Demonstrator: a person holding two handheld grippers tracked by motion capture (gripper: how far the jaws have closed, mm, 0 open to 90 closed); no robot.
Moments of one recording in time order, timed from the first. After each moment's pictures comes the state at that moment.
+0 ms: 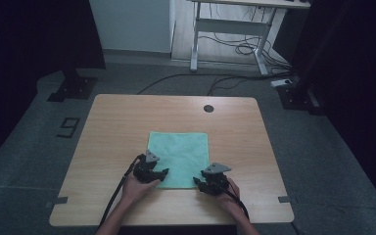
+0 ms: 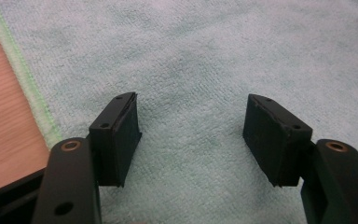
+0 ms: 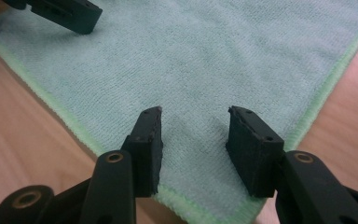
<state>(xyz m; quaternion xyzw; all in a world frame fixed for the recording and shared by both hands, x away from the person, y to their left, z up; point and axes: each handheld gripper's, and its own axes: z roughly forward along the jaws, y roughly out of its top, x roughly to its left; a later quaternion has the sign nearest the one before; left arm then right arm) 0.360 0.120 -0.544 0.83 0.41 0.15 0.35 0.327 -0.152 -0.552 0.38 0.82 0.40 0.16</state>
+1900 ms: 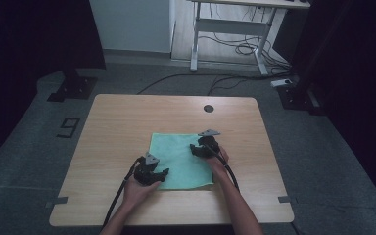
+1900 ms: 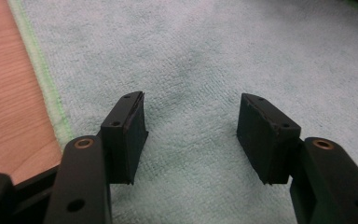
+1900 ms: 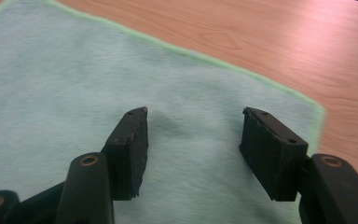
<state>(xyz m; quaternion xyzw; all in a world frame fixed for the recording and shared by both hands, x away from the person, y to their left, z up) 0.353 0.121 -0.546 0.81 0.44 0.15 0.36 0.462 -0.128 -0.551 0.46 0.78 0.37 0.21</state>
